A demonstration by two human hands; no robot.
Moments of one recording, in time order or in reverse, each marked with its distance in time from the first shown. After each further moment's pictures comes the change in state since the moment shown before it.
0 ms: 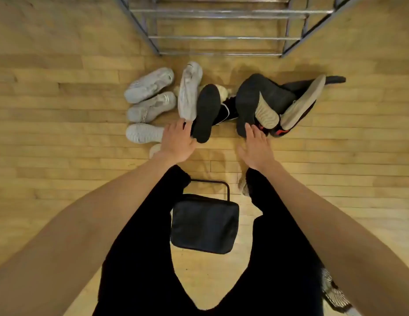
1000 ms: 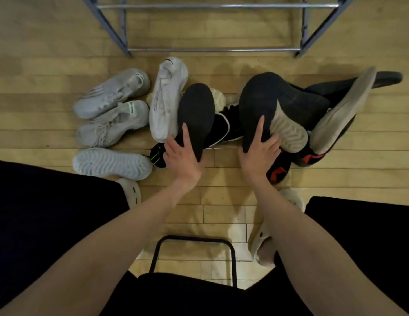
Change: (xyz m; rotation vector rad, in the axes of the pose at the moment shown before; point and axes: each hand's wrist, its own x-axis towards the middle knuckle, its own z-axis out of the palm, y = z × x) left_hand 0.189 0.007 0.252 -0.090 0.388 -0.377; right_hand 0.238 0.081 0.203 0.054 0.637 0.326
